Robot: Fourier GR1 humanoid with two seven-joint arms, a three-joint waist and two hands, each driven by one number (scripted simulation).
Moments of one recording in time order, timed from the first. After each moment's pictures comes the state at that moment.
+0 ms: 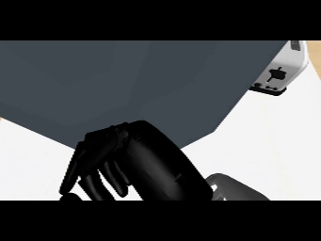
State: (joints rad) left arm 0.76 0.81 0.09 -2.21 1.02 -0.01 -0.58; right arm -0.73 0.00 0.63 -1.89 0.02 -0.18 0.68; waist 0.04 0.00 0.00
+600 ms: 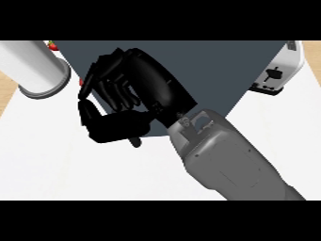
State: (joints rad) left arm 0.72 0.78 0.11 -2.22 1.00 -0.03 -0.47; right arm -0.92 0.00 0.42 -1.52 -0.02 -0.09 0.47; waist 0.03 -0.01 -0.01
